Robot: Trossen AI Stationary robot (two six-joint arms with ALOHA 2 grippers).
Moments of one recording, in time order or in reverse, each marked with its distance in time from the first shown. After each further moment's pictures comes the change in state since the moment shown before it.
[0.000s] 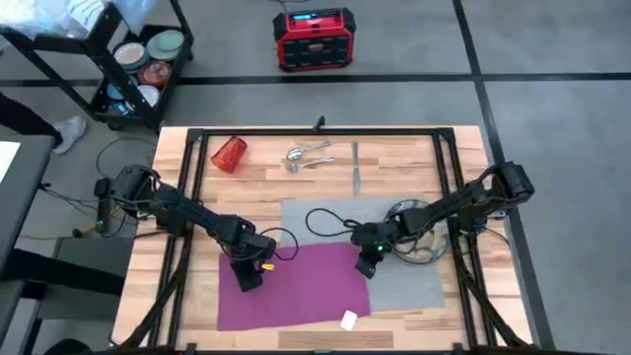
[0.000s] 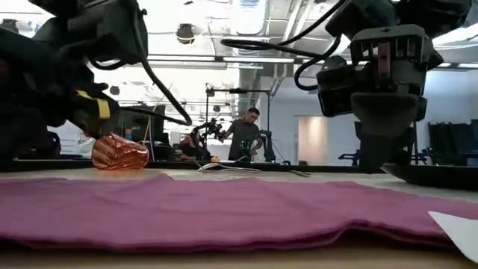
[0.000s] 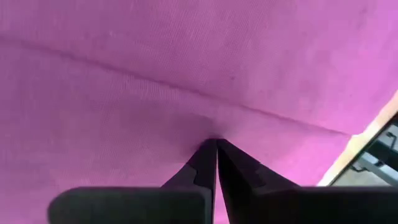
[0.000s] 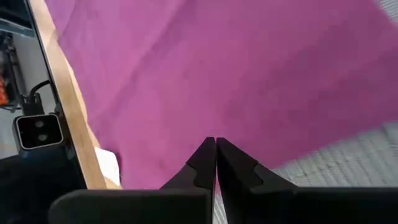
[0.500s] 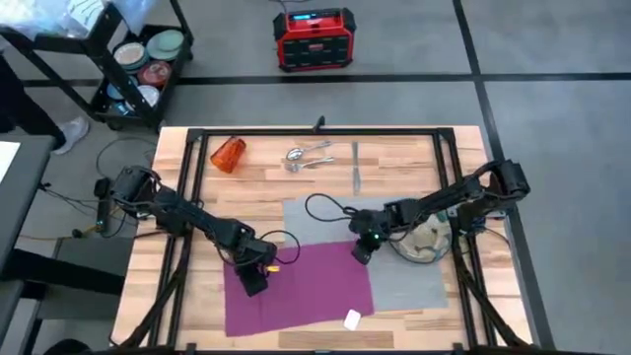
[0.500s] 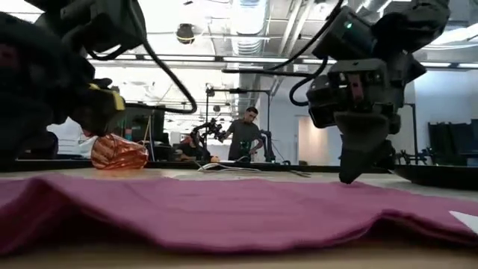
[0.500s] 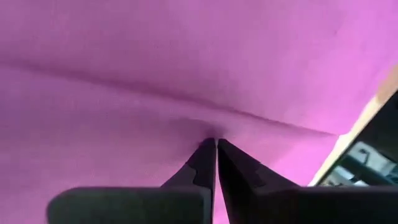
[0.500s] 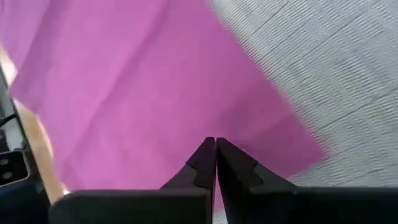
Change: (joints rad) left arm -0.053 0.003 -0.003 0.176 -0.008 -0.173; right arm -0.153 0.002 0.002 -0.106 0.007 -0.097
